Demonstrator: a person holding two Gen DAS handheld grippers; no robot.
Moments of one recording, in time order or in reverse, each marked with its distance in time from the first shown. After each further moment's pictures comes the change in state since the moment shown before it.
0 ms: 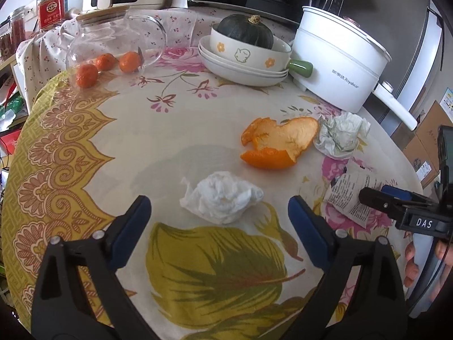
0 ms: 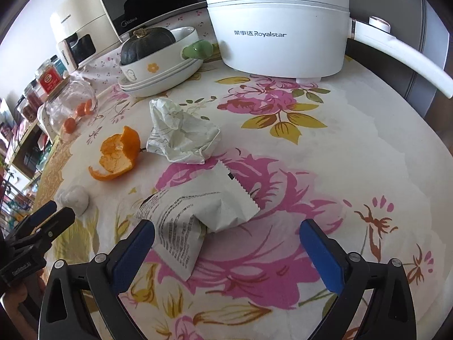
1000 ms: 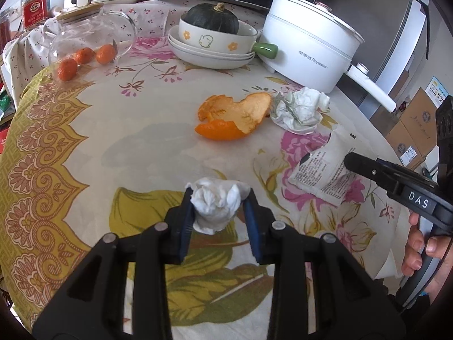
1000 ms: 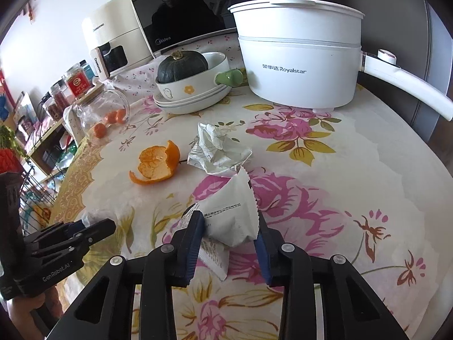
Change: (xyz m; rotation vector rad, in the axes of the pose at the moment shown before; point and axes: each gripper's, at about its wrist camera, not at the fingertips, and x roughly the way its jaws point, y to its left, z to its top) left arm -0.025 -0.033 -0.018 0.038 0.071 -0.075; right arm -0.048 0.009 -0.010 -0.092 -0.102 0.100
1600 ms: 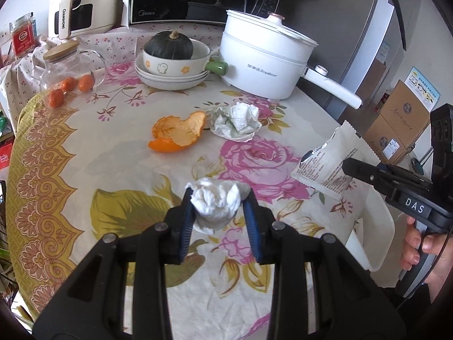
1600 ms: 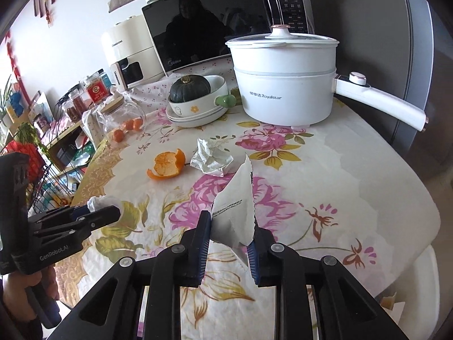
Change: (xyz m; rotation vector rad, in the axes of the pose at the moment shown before) left arm -0.052 -0.061 0.004 0.063 -0.034 -0.051; right arm -0.087 -0.031 -0.012 -0.039 -0.063 0.019
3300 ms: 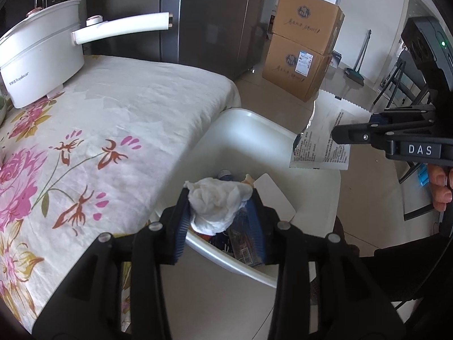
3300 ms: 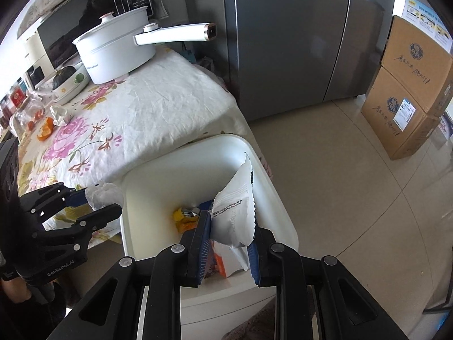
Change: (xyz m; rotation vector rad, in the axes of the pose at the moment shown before) left arm 0.092 -0.294 -0.085 0.456 0.082 -0.289; right arm -0.134 -0.244 -0.124 0.184 0.183 -0.345
